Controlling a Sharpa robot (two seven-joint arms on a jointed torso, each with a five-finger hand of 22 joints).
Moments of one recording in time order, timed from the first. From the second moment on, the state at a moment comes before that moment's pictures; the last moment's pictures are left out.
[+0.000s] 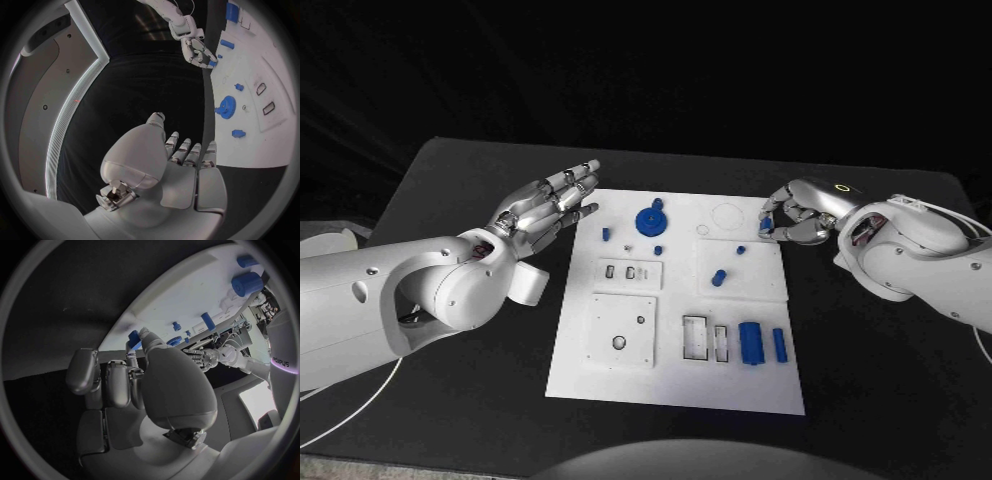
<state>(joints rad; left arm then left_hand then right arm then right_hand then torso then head) 1.31 -1.04 -0.22 1.75 -0.02 -0.21 0.45 1.39 0.25 -0.17 0.26 0.57 0.24 0.07 0.06 0.03 0.04 0.13 0.13 0.02 0.01 0.16 0.01 0.01 0.16 0.01 0.29 0.00 0.00 1.27 -0.98 -0.13 1.53 -1.53 -0.39 -0.13 1.37 -0.09 0.18 0.18 0.20 1.05 0.06 0.29 0.27 1.47 -0.03 1.57 1.31 1.47 -0.08 1.34 1.31 0.08 1.39 0.03 1.12 1.31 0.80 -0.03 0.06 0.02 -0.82</state>
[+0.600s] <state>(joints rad) 1.31 -1.04 -0.22 1.75 -0.02 -0.20 0.44 1.39 0.25 -0.17 0.26 0.57 0.24 0.07 0.06 0.03 0.04 0.13 0.13 0.02 0.01 0.16 0.01 0.01 0.16 0.01 0.29 0.00 0.00 1.33 -0.90 -0.12 1.68 -1.57 -0.41 -0.13 1.39 -0.08 0.19 0.16 0.24 1.05 0.06 0.29 0.27 1.47 -0.02 1.56 1.31 1.47 -0.08 1.31 1.31 0.09 1.39 0.03 1.09 1.31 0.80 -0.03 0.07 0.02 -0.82</state>
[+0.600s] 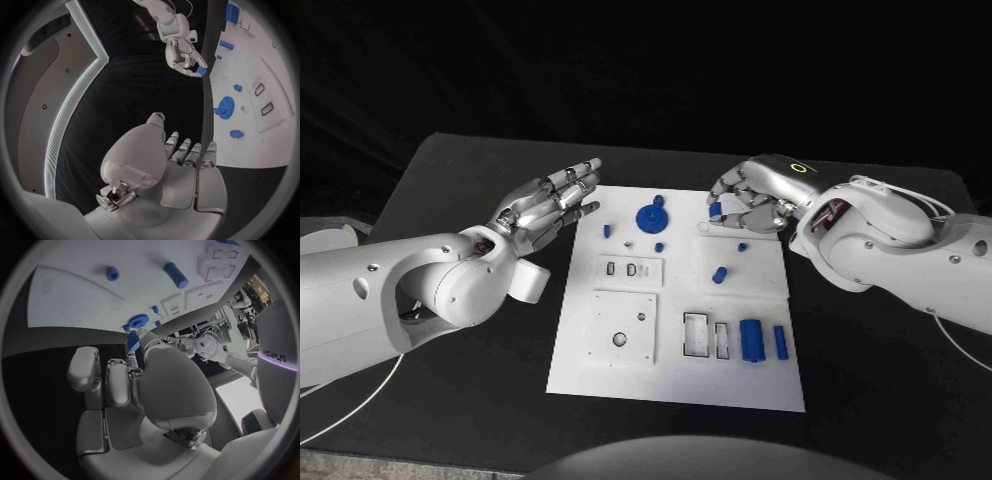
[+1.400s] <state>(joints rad) 1.31 -1.04 -0.22 1.75 -0.02 -0.20 0.43 1.39 0.25 -0.17 0.26 0.57 0.24 0.07 0.06 0.04 0.04 0.13 0.13 0.02 0.01 0.16 0.02 0.01 0.16 0.01 0.29 0.00 0.00 1.30 -0.65 -0.13 1.63 -1.61 -0.21 -0.17 1.40 -0.08 0.19 0.16 0.24 1.05 0.06 0.27 0.27 1.47 -0.02 1.55 1.31 1.47 -0.08 1.30 1.31 0.09 1.38 0.03 1.05 1.31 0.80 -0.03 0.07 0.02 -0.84</state>
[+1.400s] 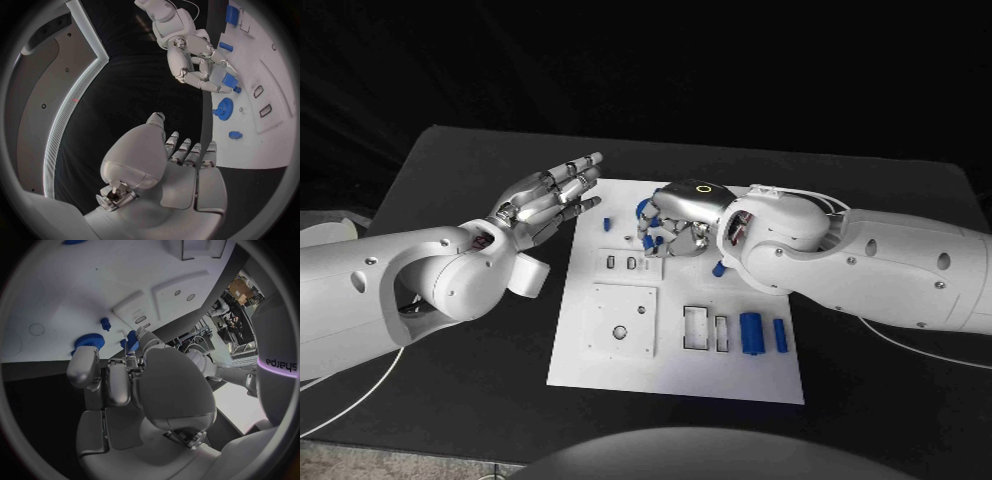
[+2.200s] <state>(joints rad) 1.31 -1.03 -0.22 1.75 -0.02 -0.19 0.42 1.40 0.25 -0.17 0.25 0.58 0.25 0.08 0.06 0.03 0.04 0.14 0.13 0.02 0.02 0.17 0.02 0.01 0.16 0.01 0.29 0.00 0.00 1.28 -0.66 -0.13 1.62 -1.62 -0.16 -0.20 1.40 -0.08 0.20 0.15 0.27 1.05 0.06 0.25 0.27 1.47 -0.01 1.54 1.31 1.47 -0.08 1.28 1.31 0.09 1.37 0.04 1.03 1.31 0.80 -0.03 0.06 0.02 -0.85</state>
